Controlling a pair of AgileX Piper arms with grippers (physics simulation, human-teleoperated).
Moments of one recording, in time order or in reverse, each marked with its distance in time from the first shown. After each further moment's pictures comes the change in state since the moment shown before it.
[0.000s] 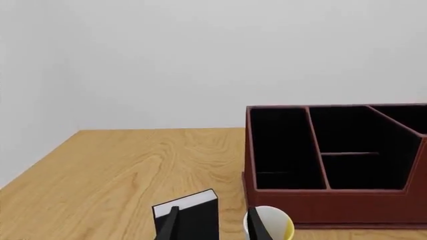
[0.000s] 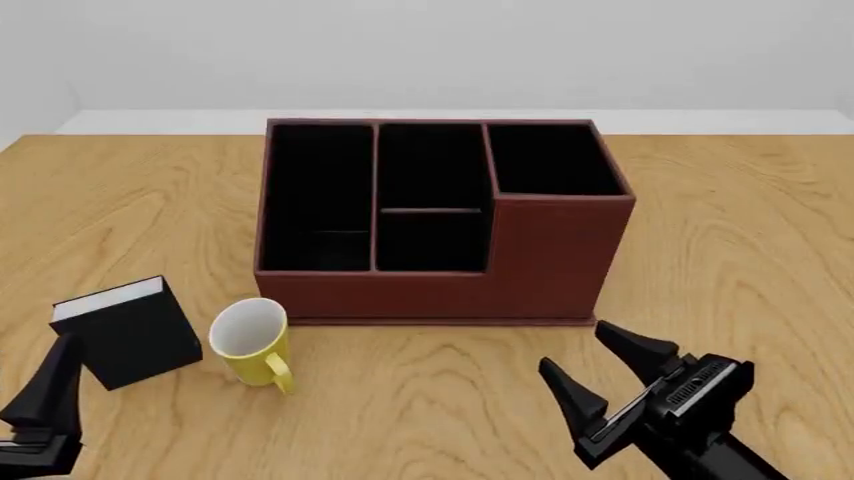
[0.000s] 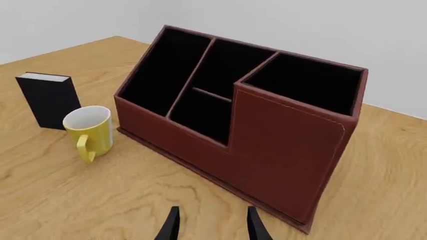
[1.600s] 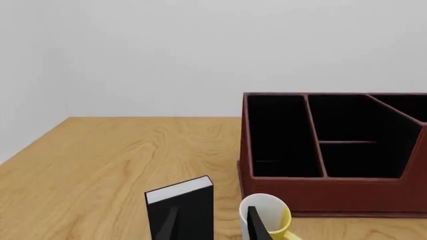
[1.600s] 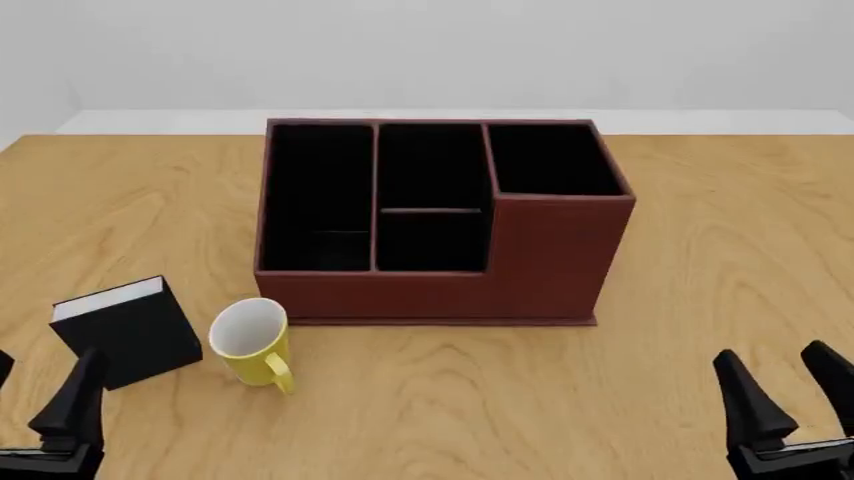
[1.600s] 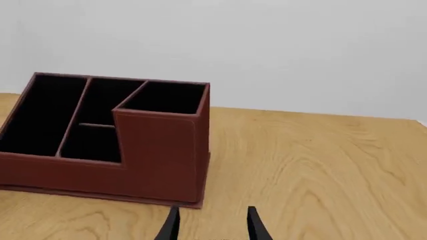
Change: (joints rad) left arm -0.014 0.005 0.080 -0.050 -0.026; right arm -0.477 -1.113 0.001 0.975 0.007
